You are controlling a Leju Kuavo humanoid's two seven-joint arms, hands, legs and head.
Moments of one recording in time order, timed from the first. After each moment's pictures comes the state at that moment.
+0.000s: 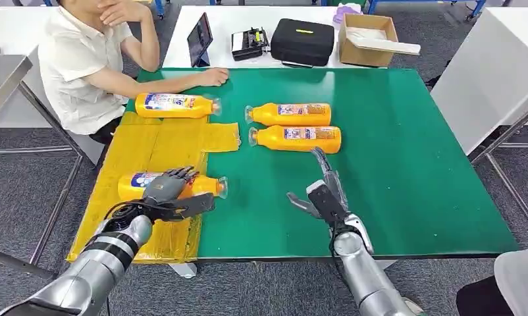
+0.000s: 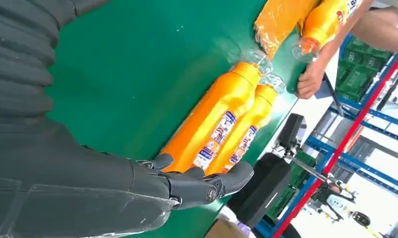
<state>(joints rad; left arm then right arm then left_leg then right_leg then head) -0.65 -0.07 -0.37 -0.51 -1.06 -0.05 -0.12 -0.29 0.02 0.20 -0.99 0.48 -0.05 -0.55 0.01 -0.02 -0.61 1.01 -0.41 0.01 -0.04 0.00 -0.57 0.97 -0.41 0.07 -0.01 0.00</state>
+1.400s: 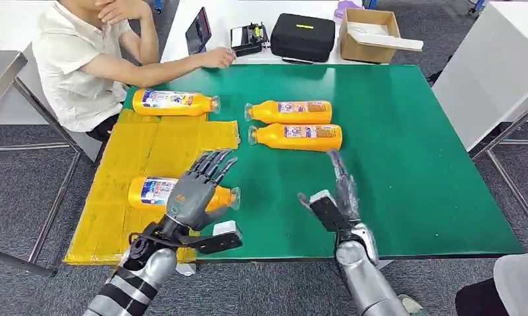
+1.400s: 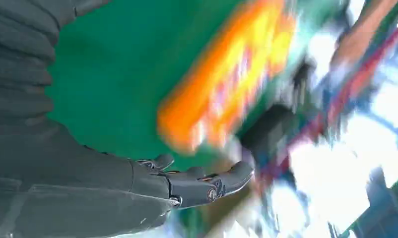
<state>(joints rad) -0.33 -0.08 -0.58 -1.21 -0.81 0.35 -0.34 -0.22 0.02 0.18 -1.07 0.67 -0.40 -0.57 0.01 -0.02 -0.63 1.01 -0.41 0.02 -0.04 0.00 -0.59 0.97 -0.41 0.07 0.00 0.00</state>
